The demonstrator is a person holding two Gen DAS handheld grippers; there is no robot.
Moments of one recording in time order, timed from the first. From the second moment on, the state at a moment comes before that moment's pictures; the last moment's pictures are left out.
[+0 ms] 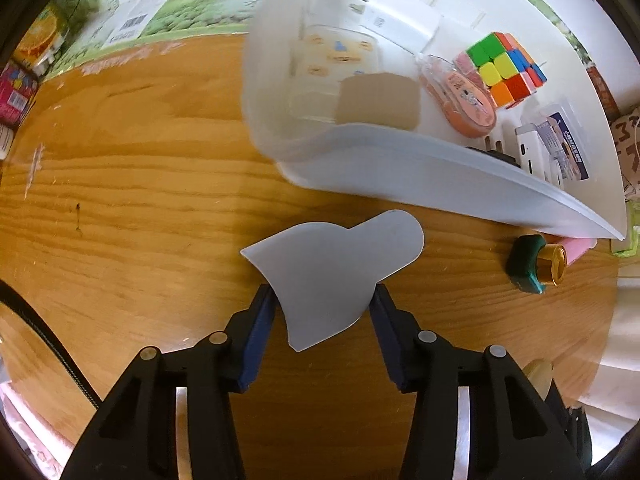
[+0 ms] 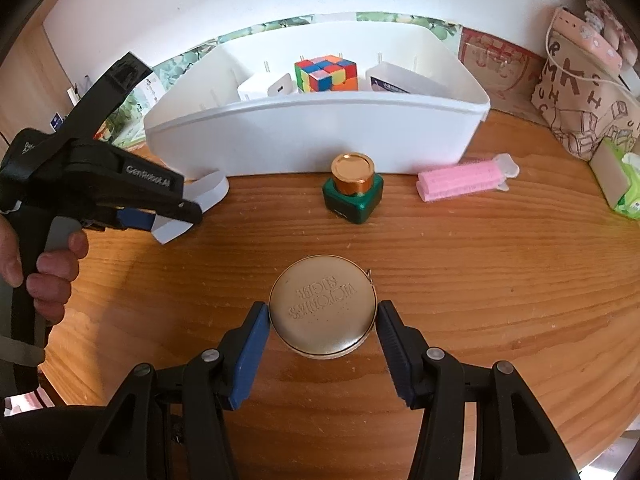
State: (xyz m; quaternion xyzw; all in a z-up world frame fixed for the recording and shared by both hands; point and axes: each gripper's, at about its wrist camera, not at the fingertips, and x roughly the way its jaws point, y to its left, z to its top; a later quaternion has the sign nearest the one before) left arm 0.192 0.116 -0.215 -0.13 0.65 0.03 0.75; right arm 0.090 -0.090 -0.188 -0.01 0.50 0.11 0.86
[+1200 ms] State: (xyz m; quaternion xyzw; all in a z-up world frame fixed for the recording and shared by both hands) left arm 0.140 0.213 -0.143 -0.19 0.60 0.09 0.77; right arm 0.186 -0.019 -0.100 -0.02 0.32 0.15 0.93
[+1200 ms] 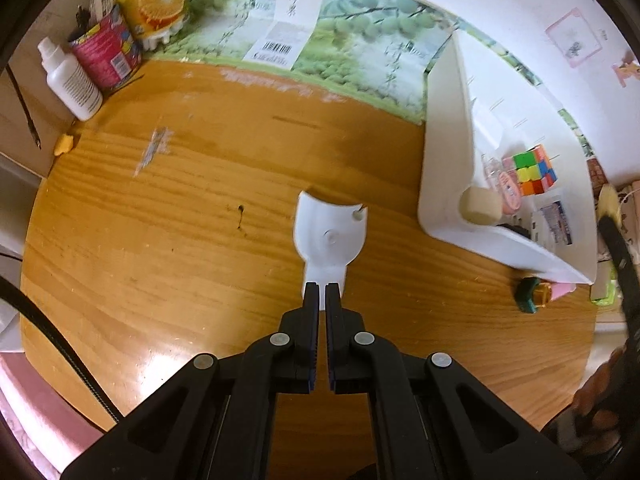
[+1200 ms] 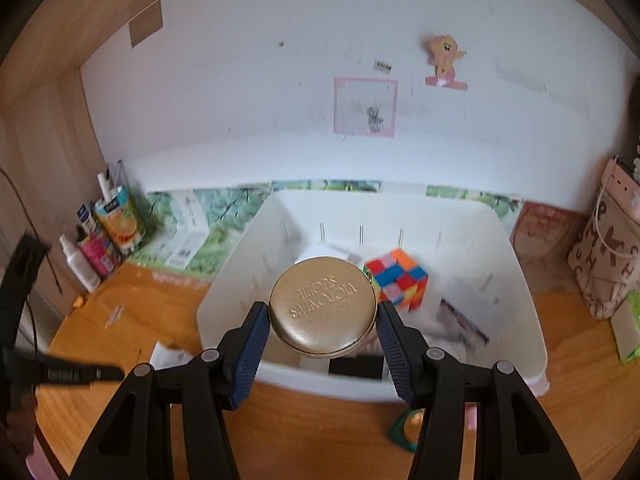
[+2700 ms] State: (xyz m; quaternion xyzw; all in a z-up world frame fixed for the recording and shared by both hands) left arm 0.161 0.209 -0.201 -0.14 0.64 0.12 0.74; right arm 0.159 -0.124 -0.192 0.24 0.46 0.08 0.85
